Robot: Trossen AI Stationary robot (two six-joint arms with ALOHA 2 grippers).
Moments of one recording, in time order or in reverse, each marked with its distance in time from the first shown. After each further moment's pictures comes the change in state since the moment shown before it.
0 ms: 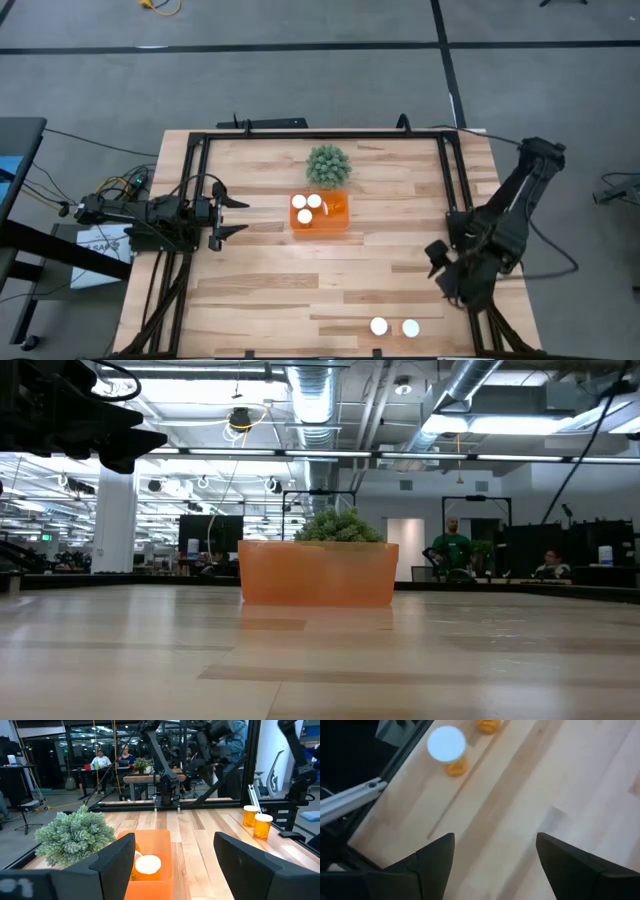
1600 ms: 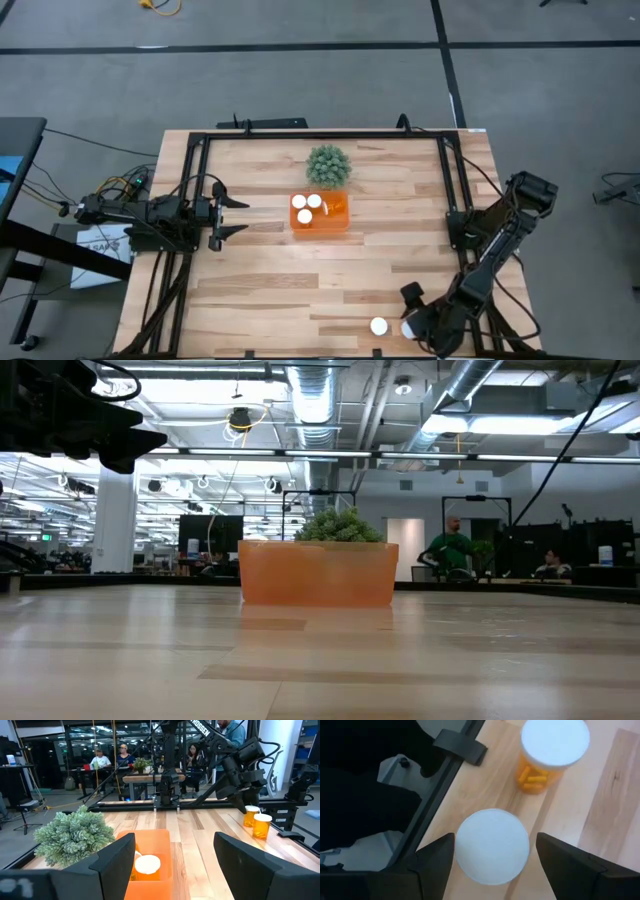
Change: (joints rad) left arm 0.000 0.000 0.000 0.000 0.003 0.000; right arm 0.039 0.519 0.000 0.635 0.071 0.154
